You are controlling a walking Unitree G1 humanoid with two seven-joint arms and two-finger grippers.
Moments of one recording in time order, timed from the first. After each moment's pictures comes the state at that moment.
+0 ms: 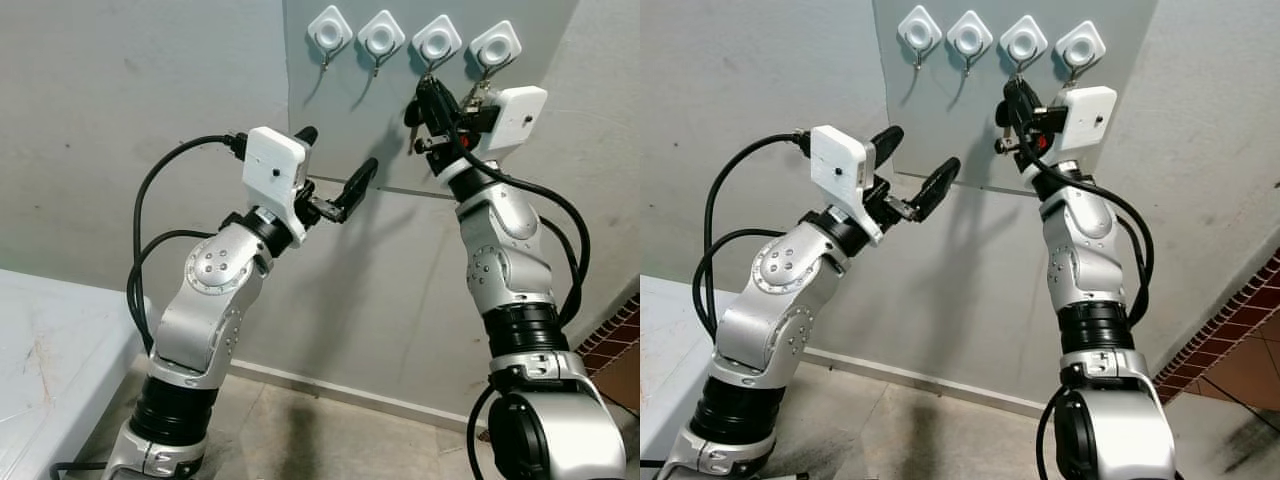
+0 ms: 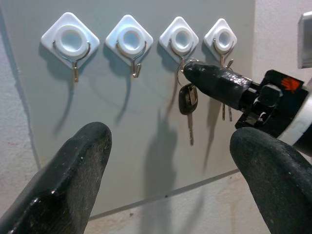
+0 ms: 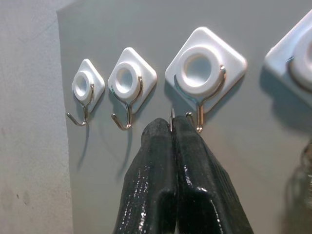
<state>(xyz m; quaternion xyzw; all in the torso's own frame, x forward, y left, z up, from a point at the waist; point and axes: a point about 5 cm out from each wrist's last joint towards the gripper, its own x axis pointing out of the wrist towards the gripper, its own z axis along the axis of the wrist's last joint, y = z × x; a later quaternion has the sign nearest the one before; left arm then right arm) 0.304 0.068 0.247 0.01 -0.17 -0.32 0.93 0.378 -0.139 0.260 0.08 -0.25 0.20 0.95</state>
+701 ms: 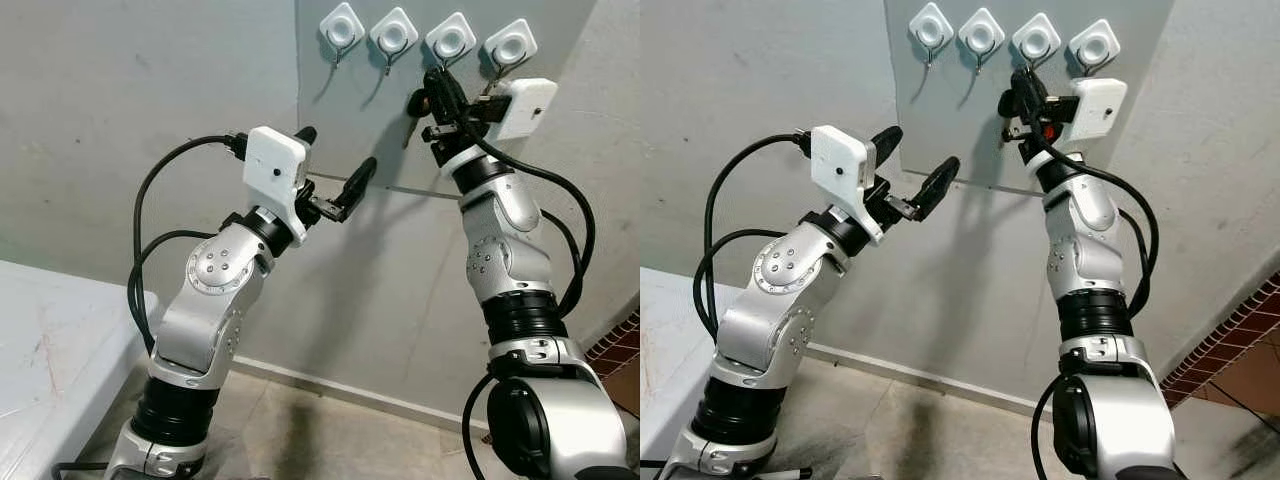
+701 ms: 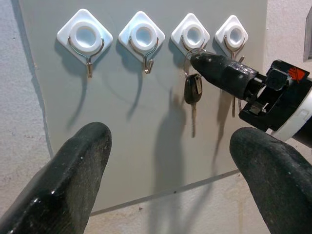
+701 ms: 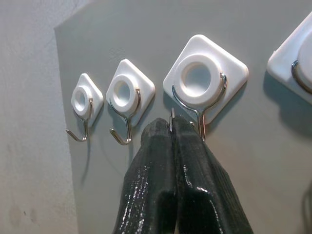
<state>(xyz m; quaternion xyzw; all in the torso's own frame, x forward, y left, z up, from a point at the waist) 0.305 0.068 0.247 0.01 -0.17 -0.31 0.94 0.381 -0.145 0.265 0.11 -0.26 0.20 0.94</state>
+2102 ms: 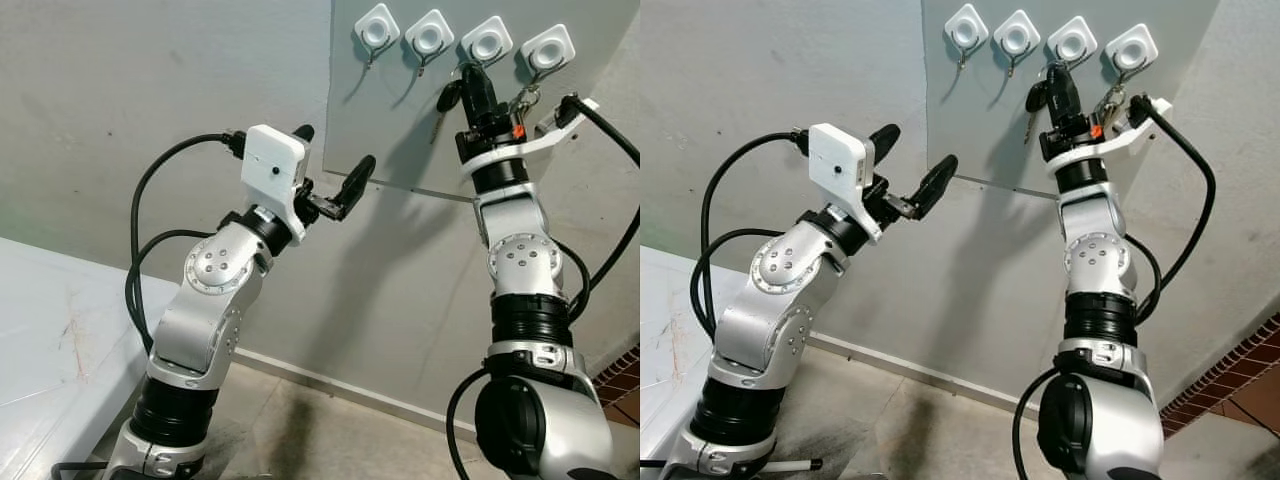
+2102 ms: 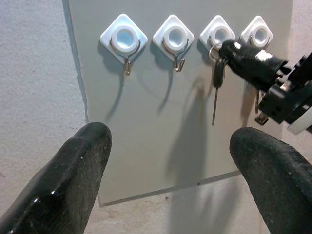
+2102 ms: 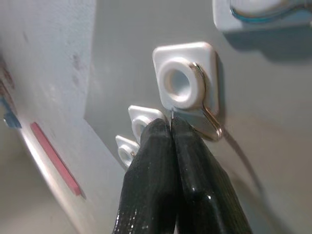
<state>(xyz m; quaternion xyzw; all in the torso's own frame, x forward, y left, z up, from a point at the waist) 0.304 0.069 0.249 0.01 -0.17 -0.31 0.94 0.375 -0.163 0.268 0.43 -0.25 0.24 0.83</state>
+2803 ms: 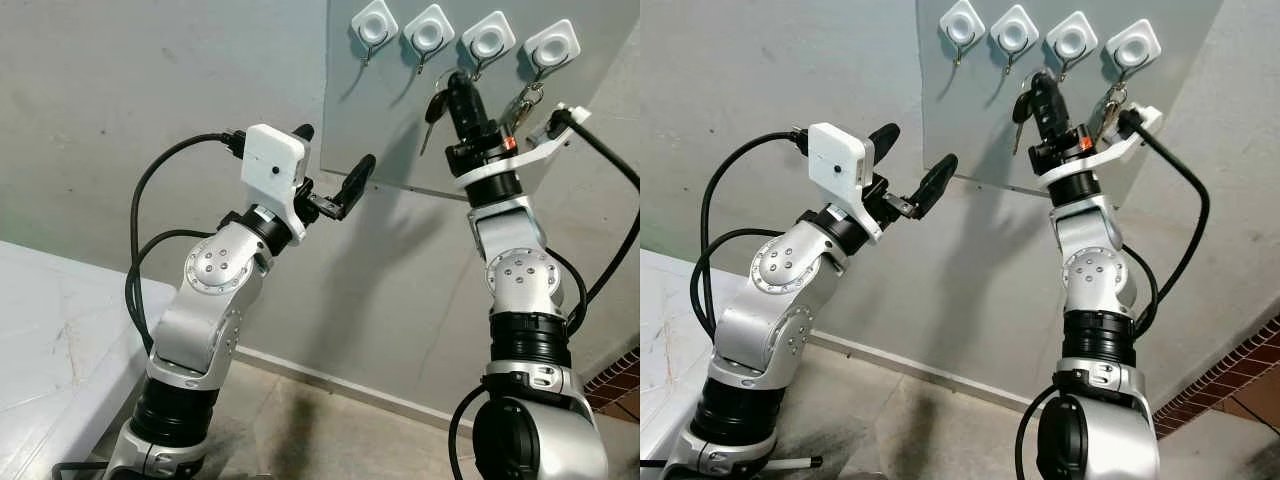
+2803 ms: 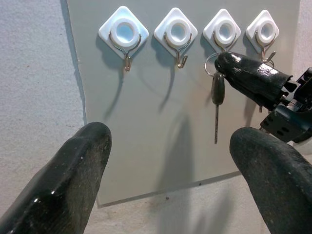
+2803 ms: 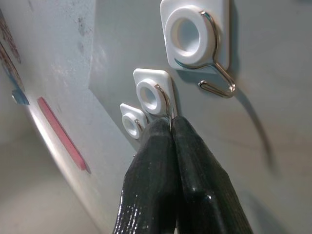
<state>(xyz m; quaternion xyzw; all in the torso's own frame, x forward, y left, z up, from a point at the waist) 0.304 0.069 0.249 0.01 -0.17 -0.31 0.94 0.366 -0.151 0.255 0.41 -0.22 0.28 0.84</state>
